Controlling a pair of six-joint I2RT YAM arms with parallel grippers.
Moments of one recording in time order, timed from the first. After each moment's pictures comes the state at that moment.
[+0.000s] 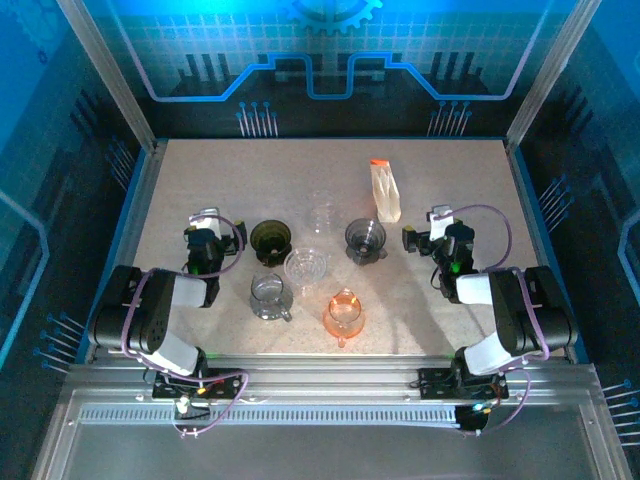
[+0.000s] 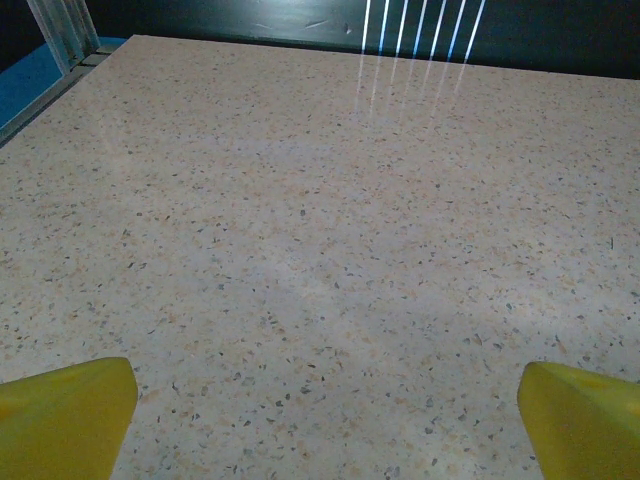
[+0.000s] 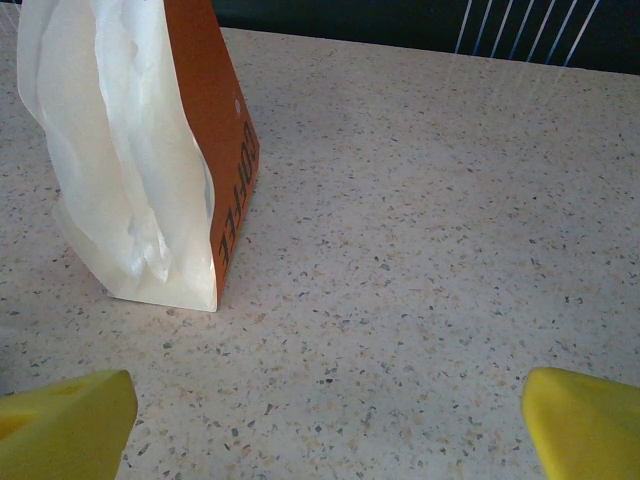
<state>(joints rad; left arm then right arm) -0.05 1.54 0.35 0.84 -0.19 -0.13 0.08 1.52 0.39 0.74 -0.02 -0.07</state>
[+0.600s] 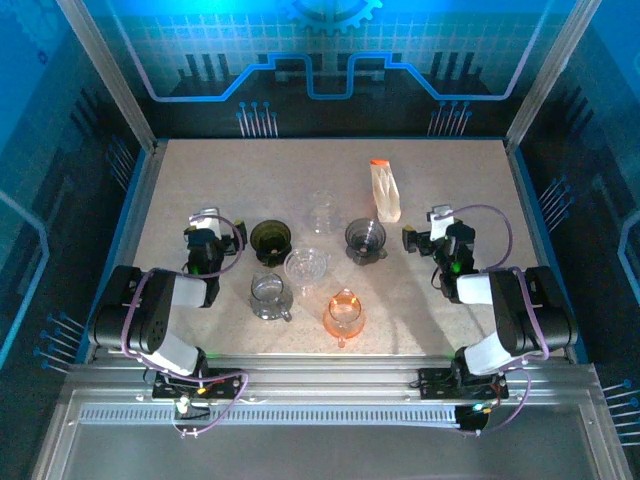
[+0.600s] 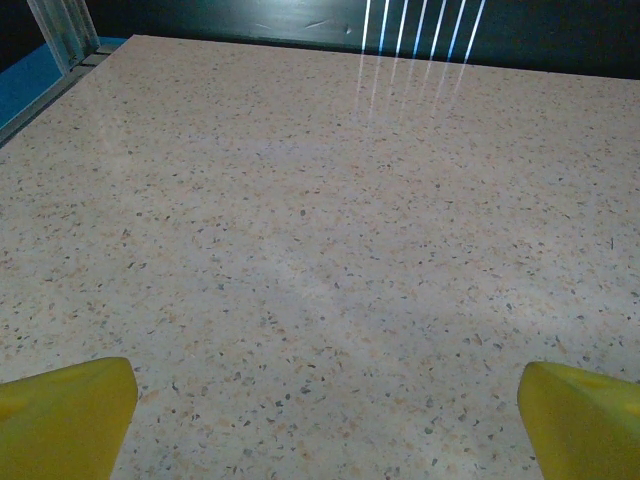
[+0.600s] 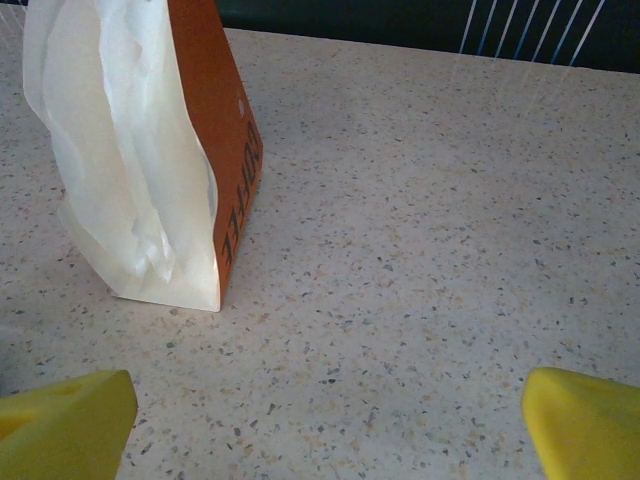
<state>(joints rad) -0.05 1.54 0.35 0.84 -0.19 -0.13 0.07 1.52 0.39 0.74 -0.04 -0.07</state>
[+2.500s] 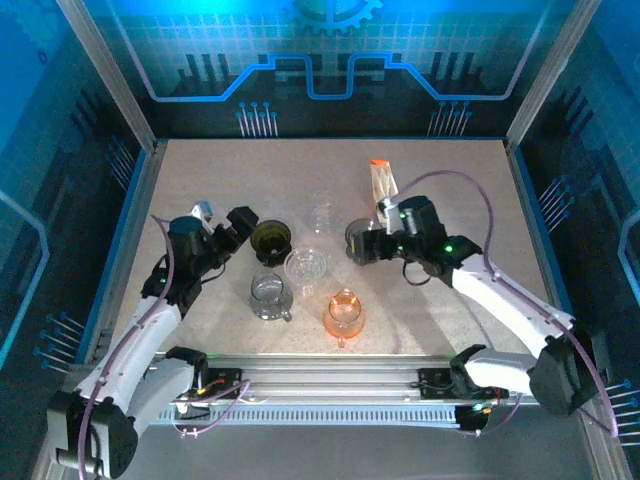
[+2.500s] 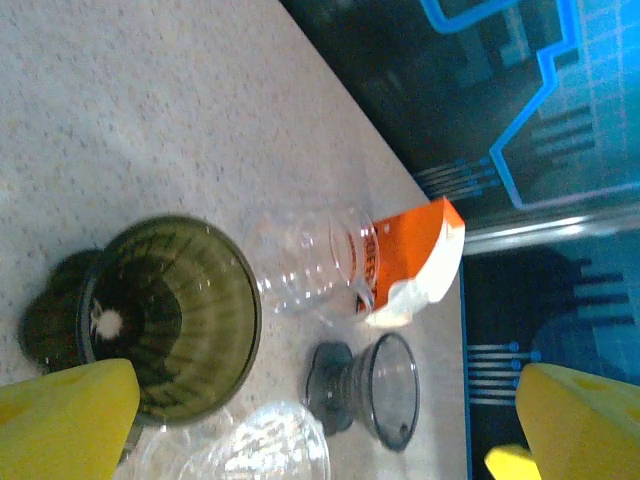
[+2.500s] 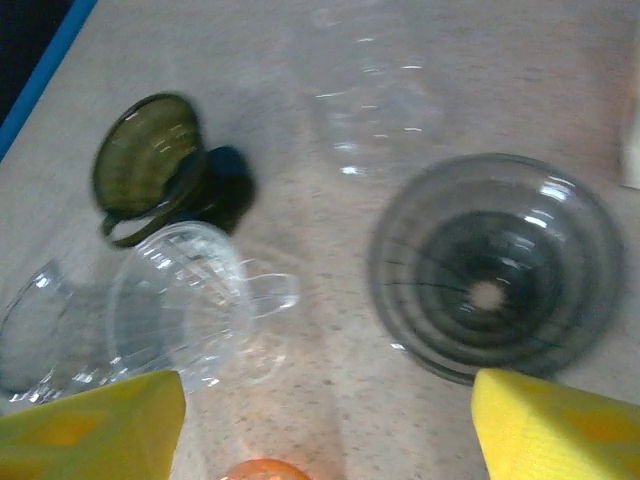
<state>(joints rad) -0.16 0.87 0.59 -0.14 0.26 -1.00 0.55 1.23 0.91 -0.41 -0.20 0.33</state>
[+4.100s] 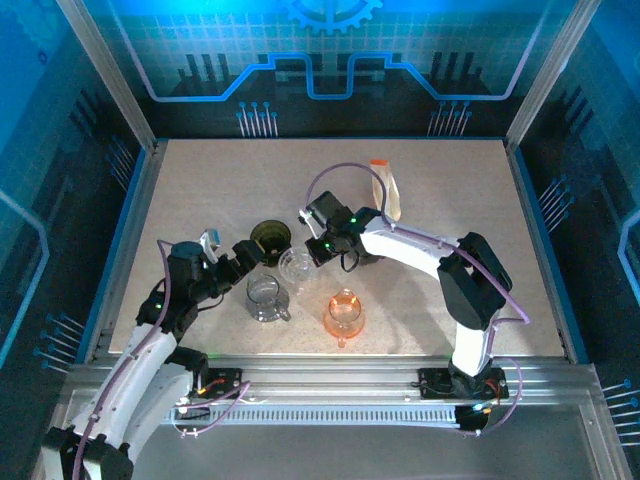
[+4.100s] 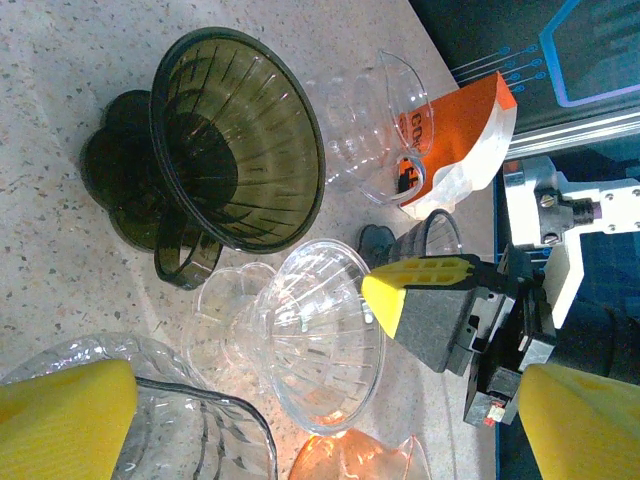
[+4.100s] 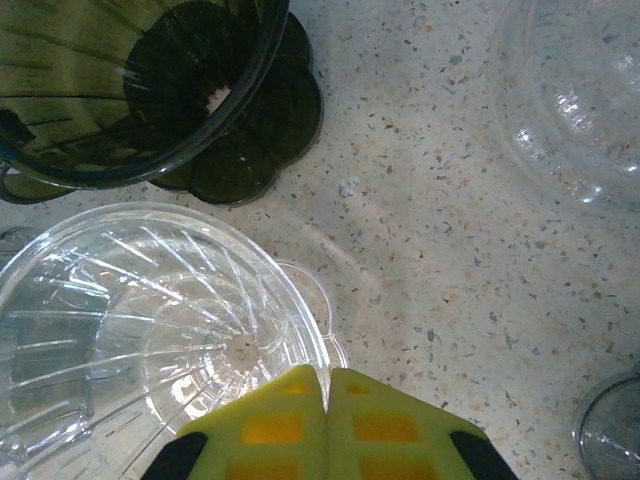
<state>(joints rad) -0.19 0.67 0.47 -0.33 0.35 -0.95 0.78 1.85 1.37 -0.58 -0.07 0.19</state>
